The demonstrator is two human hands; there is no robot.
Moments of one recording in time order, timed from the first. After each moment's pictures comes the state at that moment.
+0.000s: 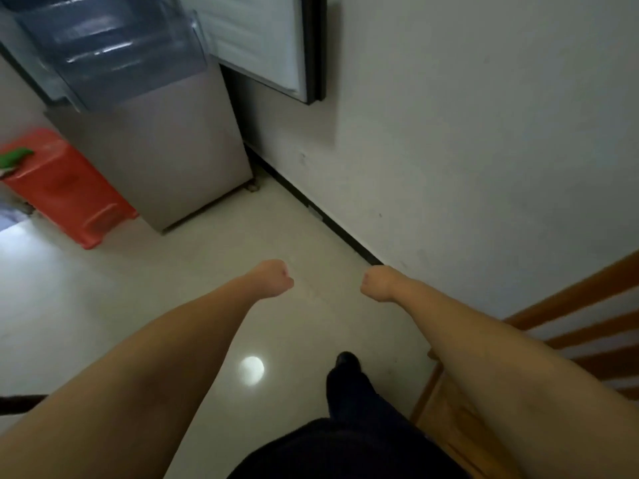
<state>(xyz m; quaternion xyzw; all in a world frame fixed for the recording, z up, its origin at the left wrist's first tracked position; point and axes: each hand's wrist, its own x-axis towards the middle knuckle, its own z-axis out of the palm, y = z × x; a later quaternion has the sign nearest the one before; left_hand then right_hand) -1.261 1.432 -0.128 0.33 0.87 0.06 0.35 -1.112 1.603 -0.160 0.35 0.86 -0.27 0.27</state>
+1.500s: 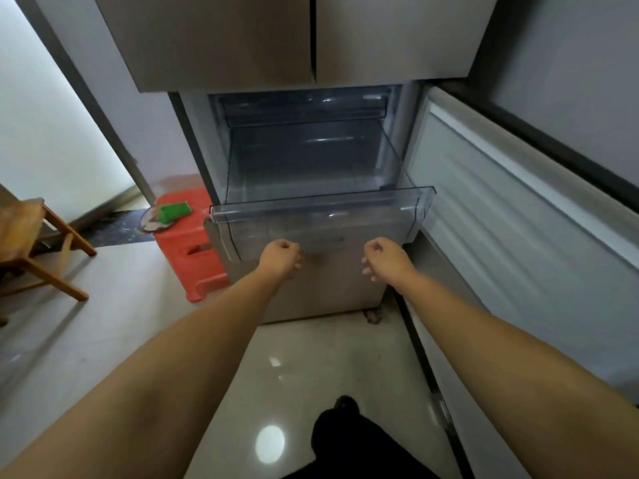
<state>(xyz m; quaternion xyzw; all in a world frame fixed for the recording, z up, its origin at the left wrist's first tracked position) -1.945 1.492 -0.079 -0.13 0.78 0.59 0.15 -1.913 1.691 -0.087 0.20 0.83 -0.52 0.09</state>
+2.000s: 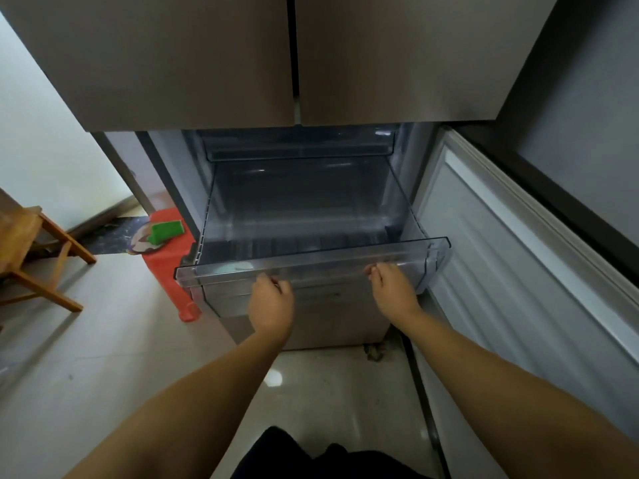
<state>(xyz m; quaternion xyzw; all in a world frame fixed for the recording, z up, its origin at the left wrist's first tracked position) -2.022 1.546 -0.116 -0.20 0.90 0.40 -0.02 -2.027 1.753 -0.112 0.07 0.93 -0.35 0.02</state>
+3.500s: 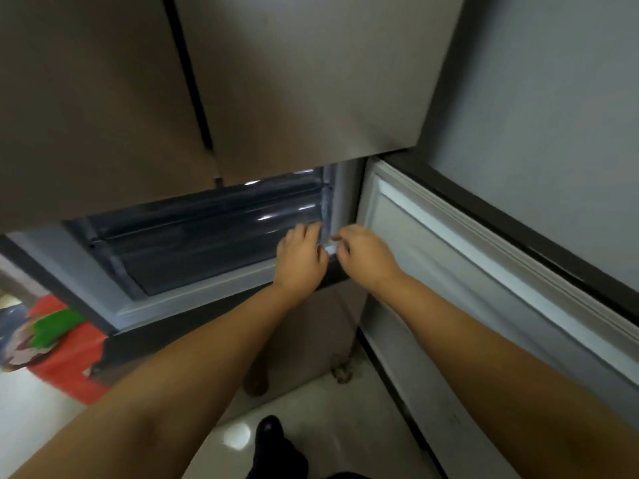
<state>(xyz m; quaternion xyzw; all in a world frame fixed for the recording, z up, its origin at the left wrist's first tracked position) -2.153 1.653 -0.043 0.28 0.91 0.29 -0.06 -2.103 1.776 -0.023 0.09 0.97 -0.18 -0.11</state>
